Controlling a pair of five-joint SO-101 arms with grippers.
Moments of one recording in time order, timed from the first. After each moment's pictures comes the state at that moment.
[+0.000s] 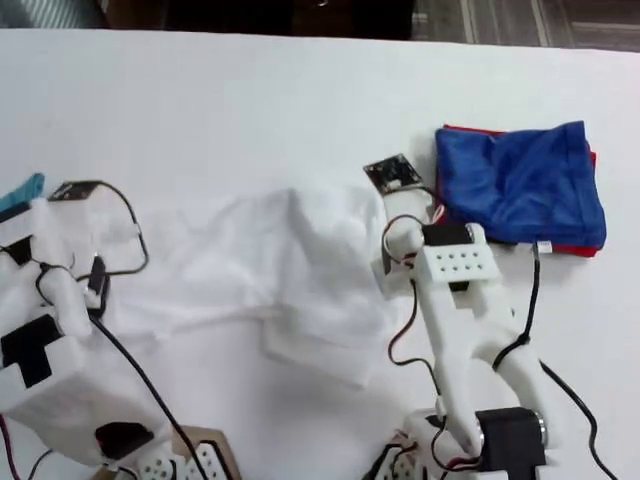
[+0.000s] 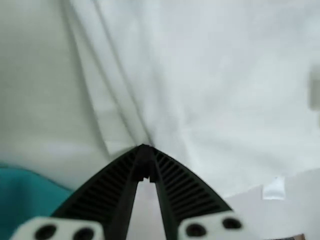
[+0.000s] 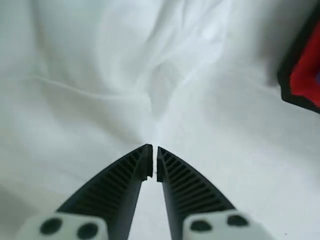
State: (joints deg) left arm -39.3 11.4 21.6 76.4 -29.2; right arm -10.3 -17.5 42.6 61.6 18.1
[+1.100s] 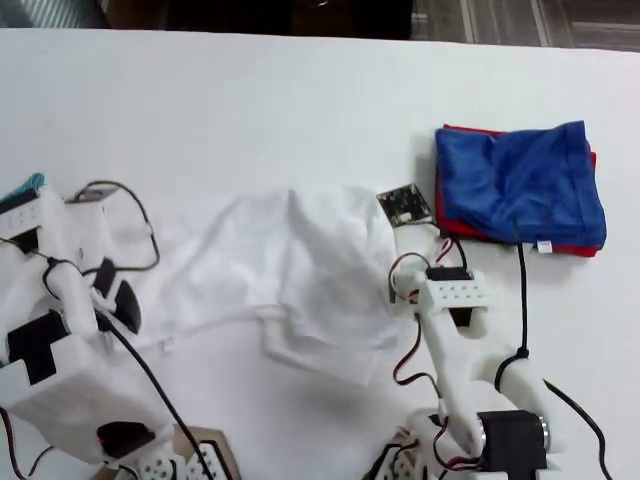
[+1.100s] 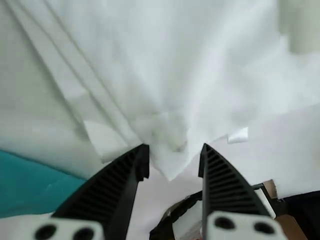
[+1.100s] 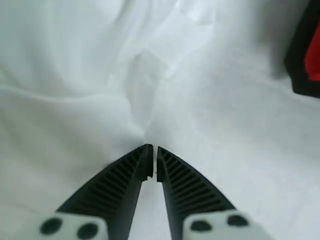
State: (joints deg) left arm -36.5 11.4 19.4 87.8 -29.1; right arm -7.1 -18.0 60.7 37.7 18.1
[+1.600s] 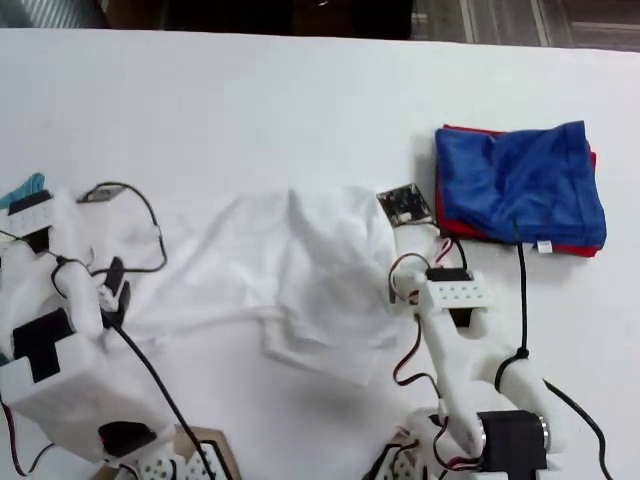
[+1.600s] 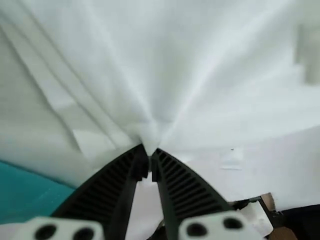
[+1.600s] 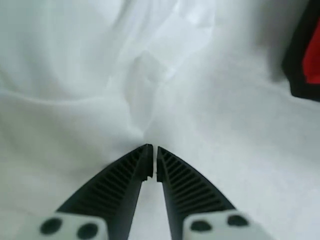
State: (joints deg) left arm -33.9 11.4 20.4 85.8 -25.8; right arm -7.1 -18.0 60.9 36.7 18.1
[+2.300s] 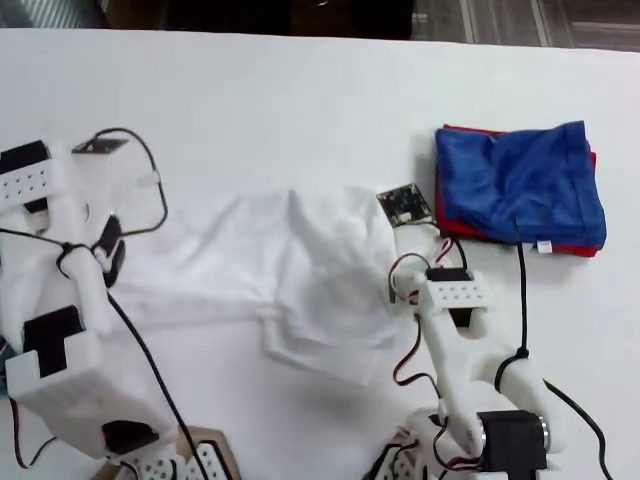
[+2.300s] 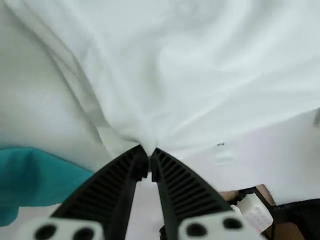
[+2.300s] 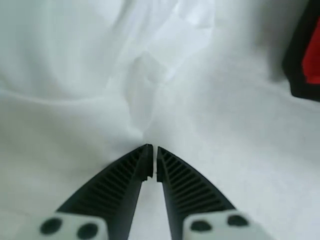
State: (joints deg) left arm -30.0 11.6 0.6 98.6 -27.5; right arm -7.1 -18.0 60.9 36.7 18.1
